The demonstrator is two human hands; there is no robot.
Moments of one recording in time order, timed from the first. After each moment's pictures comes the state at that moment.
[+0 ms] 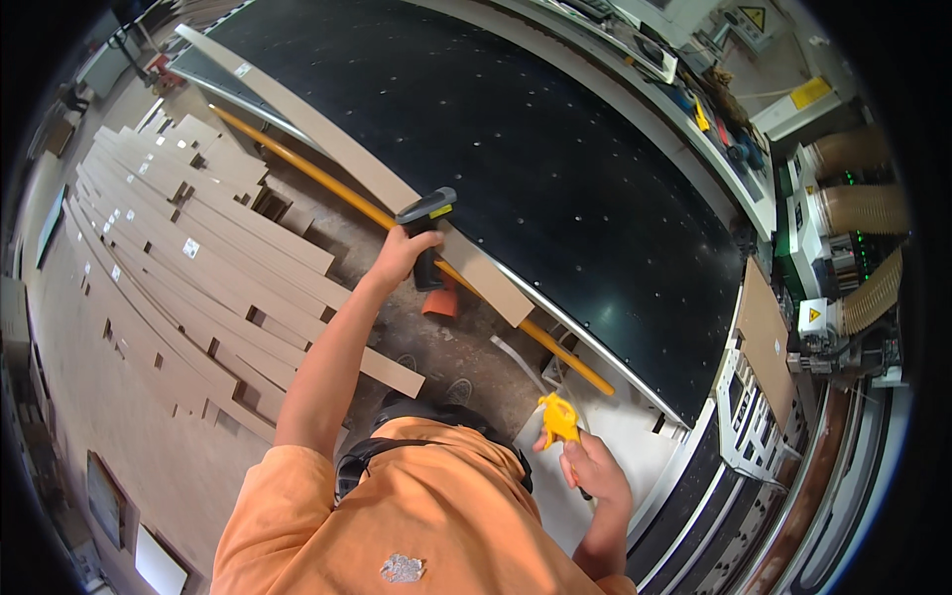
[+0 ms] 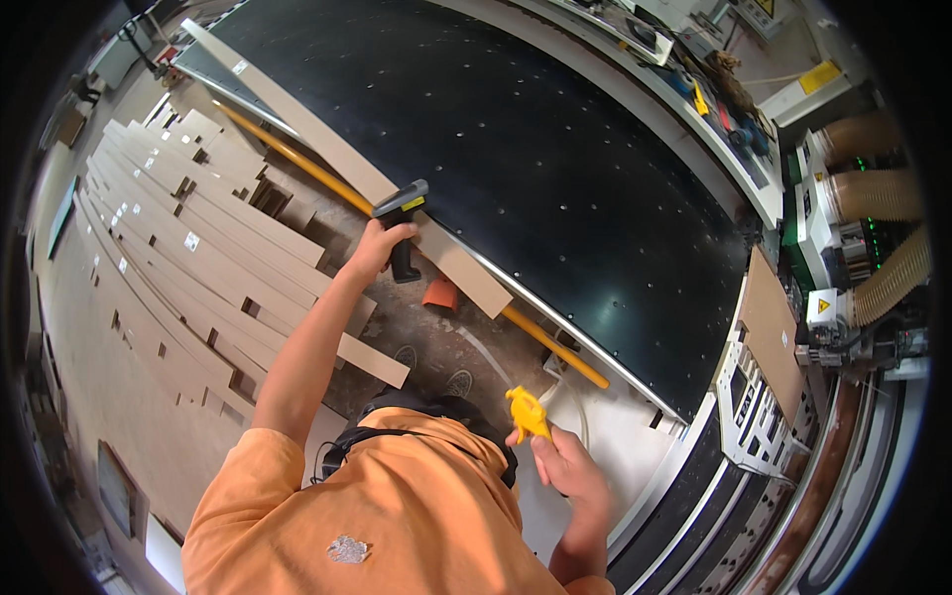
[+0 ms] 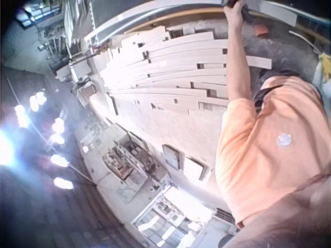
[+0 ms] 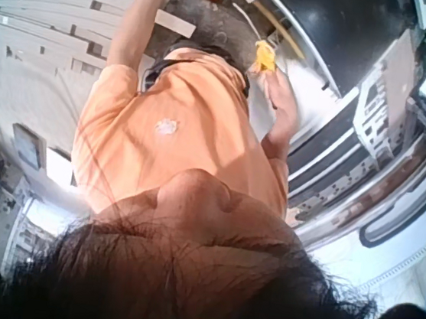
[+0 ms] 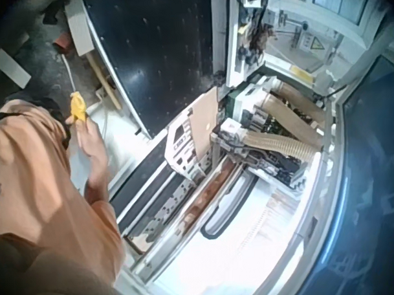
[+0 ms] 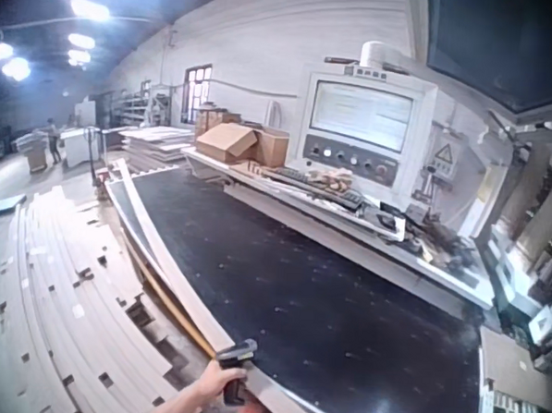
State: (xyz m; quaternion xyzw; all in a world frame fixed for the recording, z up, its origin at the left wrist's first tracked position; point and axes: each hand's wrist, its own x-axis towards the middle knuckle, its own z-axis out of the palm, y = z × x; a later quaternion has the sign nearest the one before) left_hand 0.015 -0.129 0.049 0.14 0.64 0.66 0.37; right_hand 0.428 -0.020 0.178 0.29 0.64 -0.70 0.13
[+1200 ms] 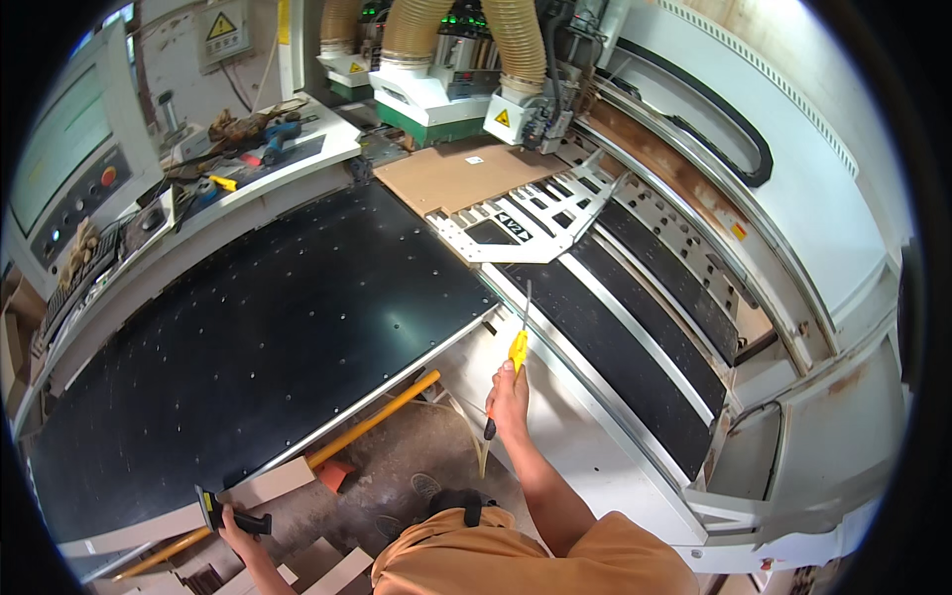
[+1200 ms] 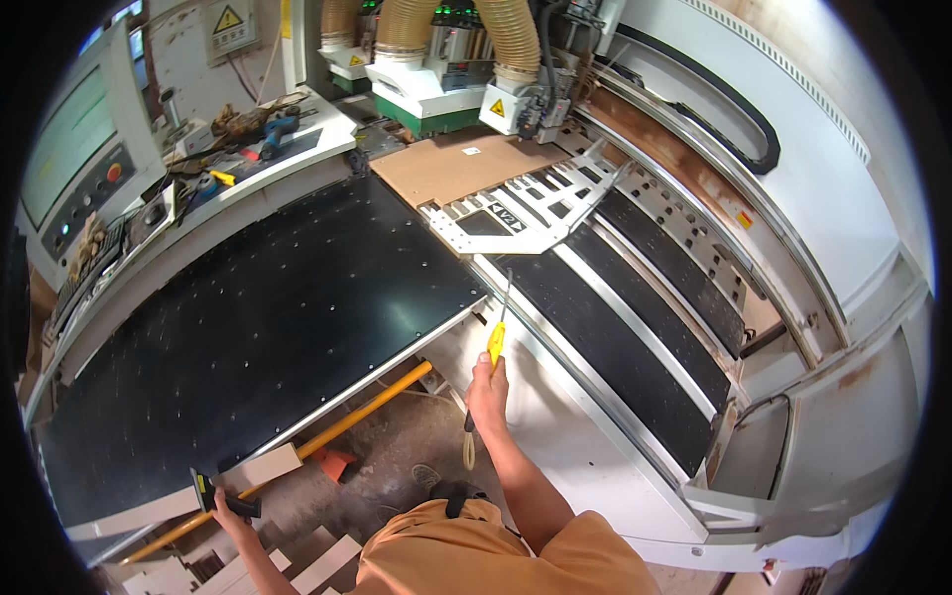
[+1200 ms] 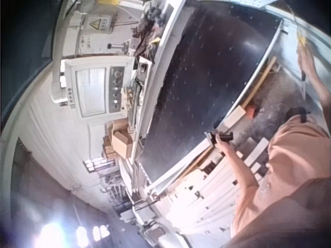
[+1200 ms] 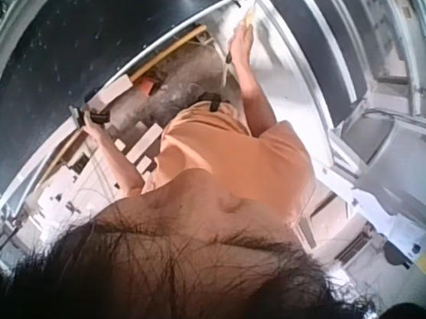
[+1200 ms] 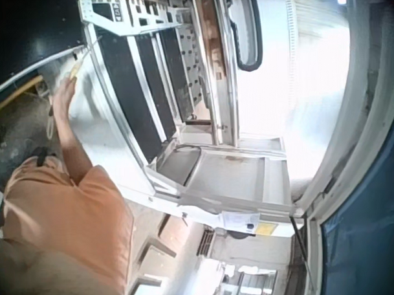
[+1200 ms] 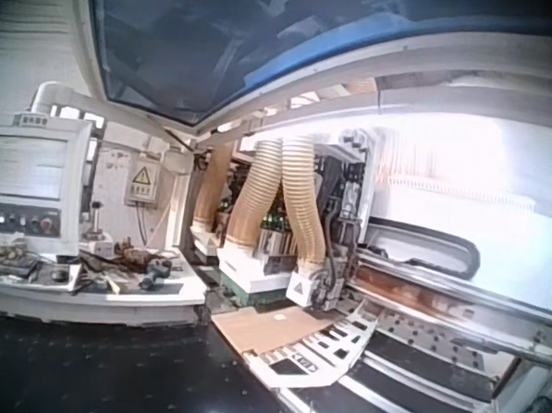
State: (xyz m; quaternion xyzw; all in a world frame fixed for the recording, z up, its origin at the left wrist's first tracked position) left_hand -0.001 -0.124 -0.005 0.12 0.69 0.64 0.31; right_hand 0.522 0.005 0.100 0.63 0.29 -0.37 -0.62
